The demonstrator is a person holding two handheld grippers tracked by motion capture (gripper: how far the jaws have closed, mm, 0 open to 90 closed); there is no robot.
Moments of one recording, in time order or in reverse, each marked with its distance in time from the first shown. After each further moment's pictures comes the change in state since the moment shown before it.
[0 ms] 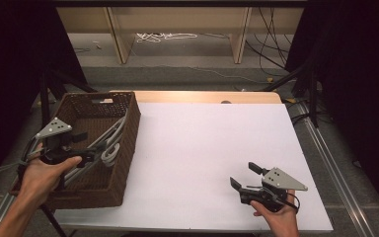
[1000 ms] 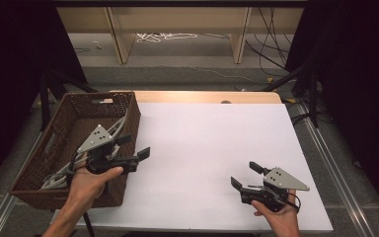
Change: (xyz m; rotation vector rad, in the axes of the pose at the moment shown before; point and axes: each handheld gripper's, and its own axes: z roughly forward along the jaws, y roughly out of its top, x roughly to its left) left arm -0.085 -0.003 0.041 -0.146 -0.201 0.045; right arm -0.002 0.001 -0.002 -0.016 0.007 0.003
